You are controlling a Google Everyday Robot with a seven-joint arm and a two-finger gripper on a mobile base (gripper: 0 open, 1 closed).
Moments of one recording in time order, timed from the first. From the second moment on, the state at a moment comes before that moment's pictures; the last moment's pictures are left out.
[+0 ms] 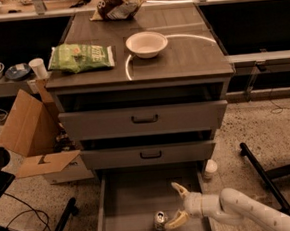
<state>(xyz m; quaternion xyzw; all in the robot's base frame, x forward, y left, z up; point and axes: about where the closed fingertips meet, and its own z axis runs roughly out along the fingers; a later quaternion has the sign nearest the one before) 0.490 -0.076 0.318 -0.44 0.68 0.37 0.45</state>
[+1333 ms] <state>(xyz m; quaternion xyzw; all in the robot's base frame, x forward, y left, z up) 0.503 -0.062 0.166 -0.49 0.65 0.36 0.45</state>
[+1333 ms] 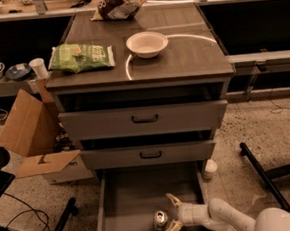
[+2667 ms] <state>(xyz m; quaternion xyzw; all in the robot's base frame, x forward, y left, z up) 0.507 -0.053 0.256 -0.44 0.63 0.40 0.50</state>
